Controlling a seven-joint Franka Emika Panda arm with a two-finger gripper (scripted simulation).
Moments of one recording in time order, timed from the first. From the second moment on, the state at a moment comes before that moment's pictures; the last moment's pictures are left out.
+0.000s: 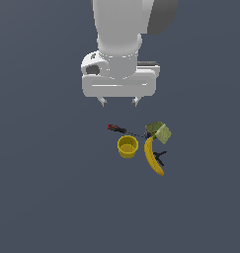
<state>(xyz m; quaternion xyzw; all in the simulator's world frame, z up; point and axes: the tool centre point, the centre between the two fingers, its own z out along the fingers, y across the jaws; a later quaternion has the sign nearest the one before) -0.011 0.000 0.331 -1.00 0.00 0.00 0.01</state>
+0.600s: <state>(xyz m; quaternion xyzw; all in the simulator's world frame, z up) -0.008 -0.027 0.340 -1.00 0.00 -0.01 0.00</state>
